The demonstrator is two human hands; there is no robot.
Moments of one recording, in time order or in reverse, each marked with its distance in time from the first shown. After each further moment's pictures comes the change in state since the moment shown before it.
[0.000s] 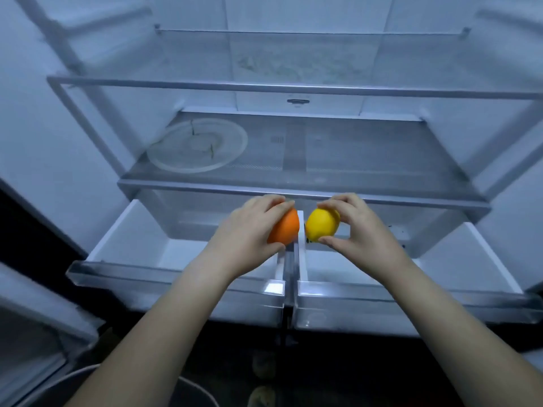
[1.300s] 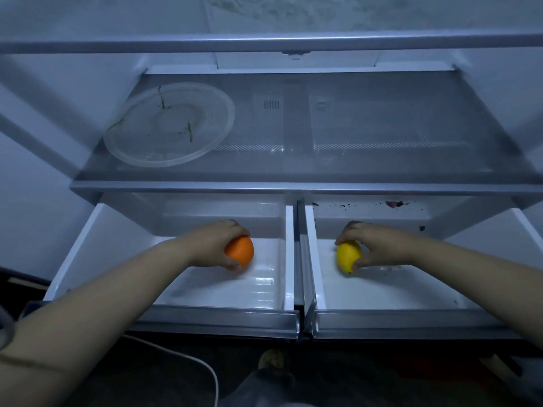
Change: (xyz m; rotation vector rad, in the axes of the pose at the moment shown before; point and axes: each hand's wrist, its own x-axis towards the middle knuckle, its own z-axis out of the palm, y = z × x) left_hand 0.026 -0.148 0.090 -0.017 -0.688 -0.055; right_hand 0.036 0.133 0.051 -0.310 -0.814 0.087
